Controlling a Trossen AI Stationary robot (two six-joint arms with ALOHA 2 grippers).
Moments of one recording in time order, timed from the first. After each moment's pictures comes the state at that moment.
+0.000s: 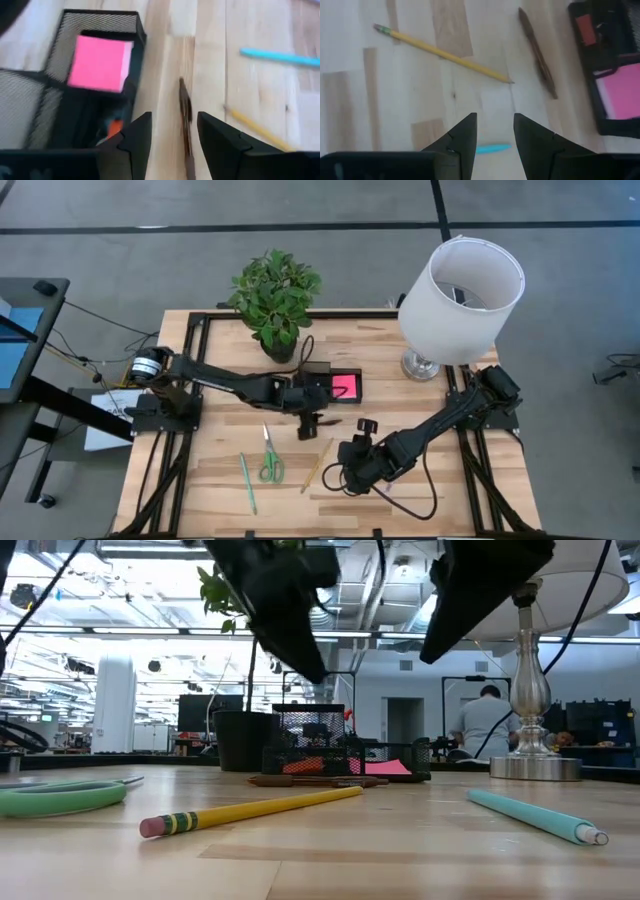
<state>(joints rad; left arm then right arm) -0.13 1.71 1.24 -0.46 -0.21 -0.15 0.56 1.87 1.43 -0.84 0.43 0.58</state>
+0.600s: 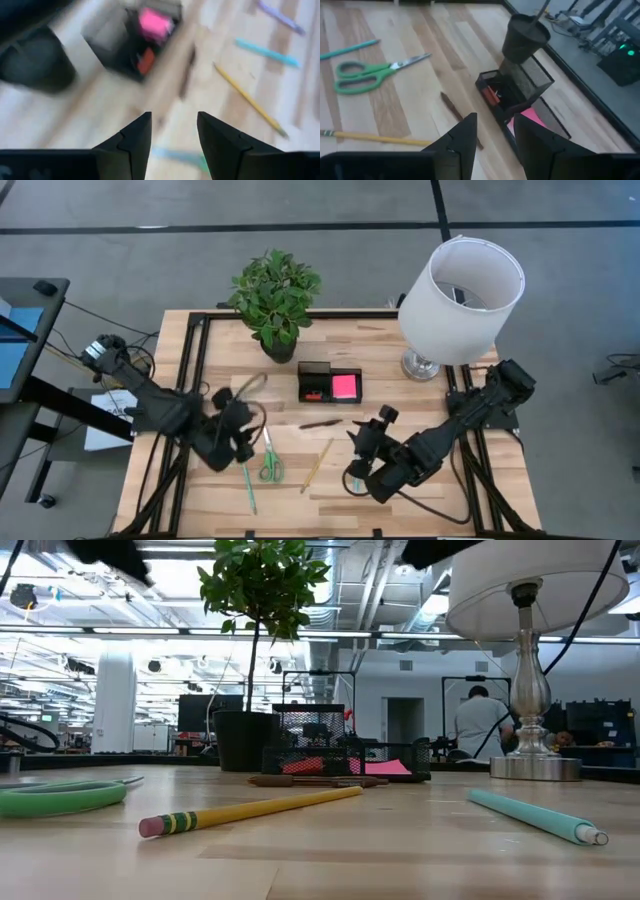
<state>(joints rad) -0.67 1.26 1.06 -0.96 -0.69 -0.98 0.64 1.76 1.44 -0.92 0.95 0.80</state>
